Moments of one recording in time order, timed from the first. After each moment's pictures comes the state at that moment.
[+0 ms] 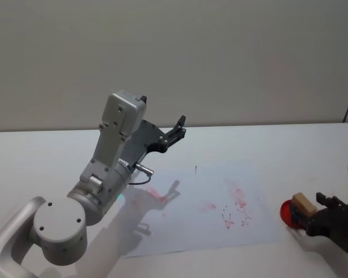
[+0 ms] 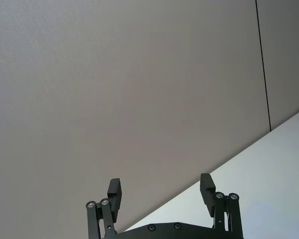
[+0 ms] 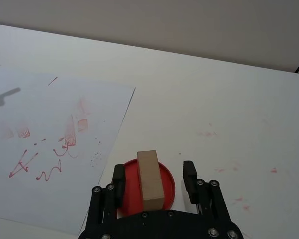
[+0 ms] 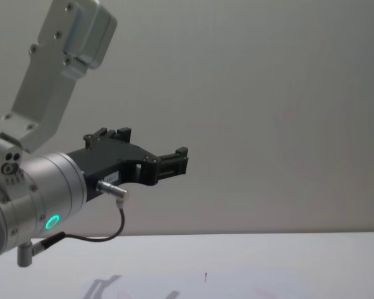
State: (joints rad) left arm -0.24 0.38 0.45 -1.63 -0.20 0.01 -0.01; right arm -0.12 0.41 -0.20 -1.75 0.29 0.34 0.11
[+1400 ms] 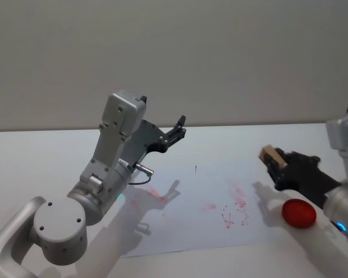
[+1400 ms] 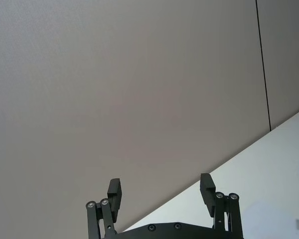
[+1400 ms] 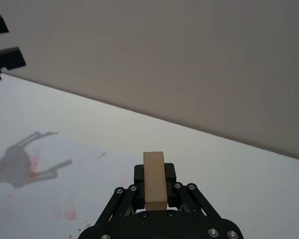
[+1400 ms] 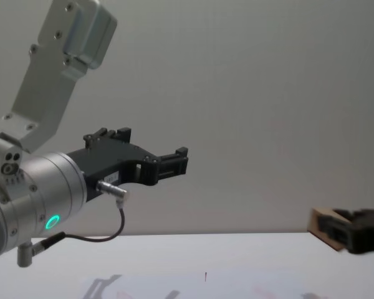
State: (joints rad) left arm -0.24 0.38 0.45 -1.63 -0.20 0.01 -0.01; right arm 0.06 0.32 -0.23 -1.67 0.23 0.25 0.28
